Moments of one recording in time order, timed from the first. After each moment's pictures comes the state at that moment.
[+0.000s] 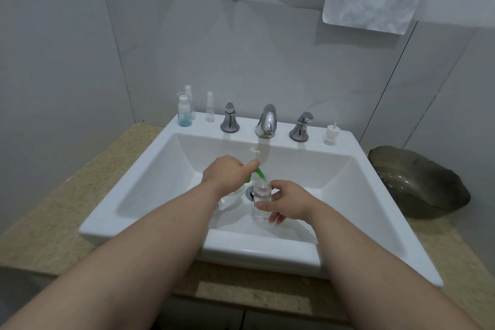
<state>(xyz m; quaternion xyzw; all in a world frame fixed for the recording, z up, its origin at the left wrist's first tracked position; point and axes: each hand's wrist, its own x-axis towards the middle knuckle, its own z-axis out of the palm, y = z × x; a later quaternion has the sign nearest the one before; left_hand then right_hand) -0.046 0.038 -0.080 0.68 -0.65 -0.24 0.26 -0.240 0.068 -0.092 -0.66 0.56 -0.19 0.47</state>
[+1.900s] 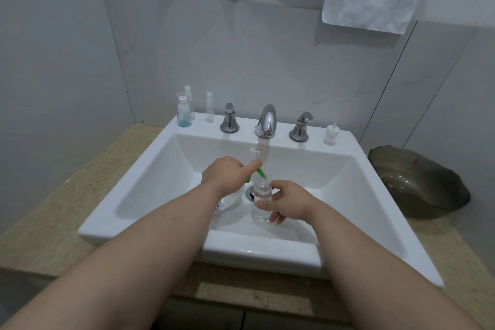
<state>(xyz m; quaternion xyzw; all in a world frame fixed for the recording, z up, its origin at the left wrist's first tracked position) -0.045 0.037 -0.082 0.67 -0.66 -0.23 0.26 -0.241 0.067 -0.092 -0.66 0.56 -0.19 0.47</state>
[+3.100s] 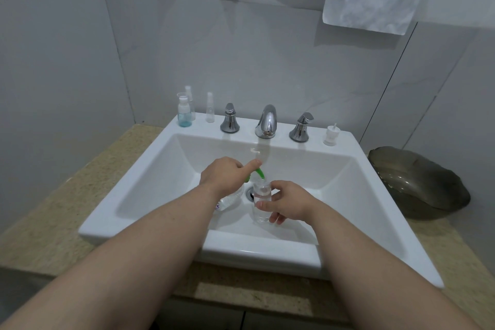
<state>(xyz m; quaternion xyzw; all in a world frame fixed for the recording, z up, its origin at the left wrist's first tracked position) -0.041 0.041 -0.083 0.66 -0.67 -0.23 0.27 -0.240 0.069 -0.089 -0.66 0.56 -0.19 0.46</state>
